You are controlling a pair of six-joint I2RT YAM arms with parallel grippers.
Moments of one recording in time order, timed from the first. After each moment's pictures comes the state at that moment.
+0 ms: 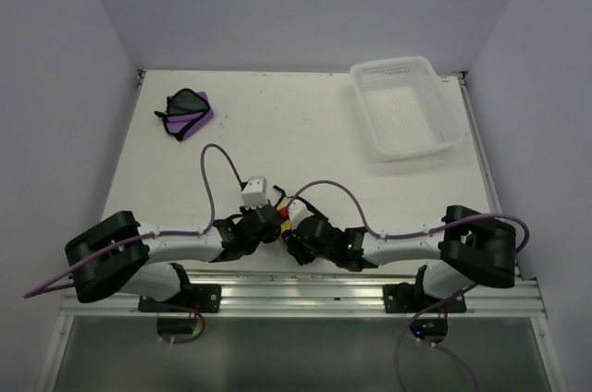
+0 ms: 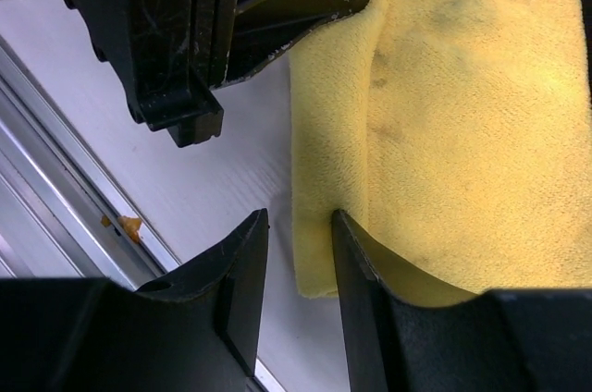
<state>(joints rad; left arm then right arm) -1.04 1.34 0.44 0.06 -0.58 -0.96 1.25 1.50 0.60 0.14 0.21 0.37</state>
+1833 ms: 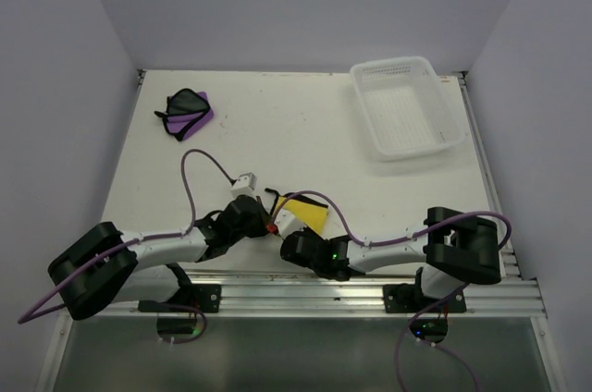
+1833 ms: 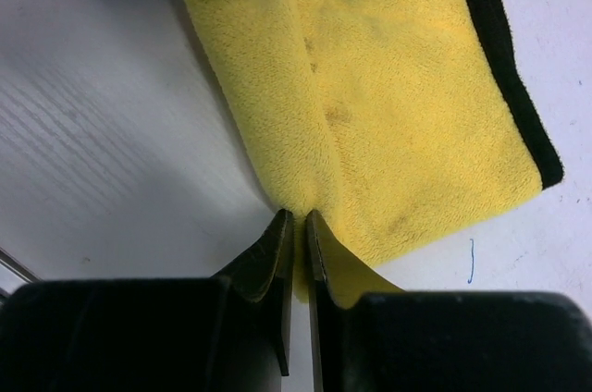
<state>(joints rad) -0.85 1.24 0.33 0.21 -0.22 -0.92 1.37 1.59 0.70 -0.05 0.60 0.25</state>
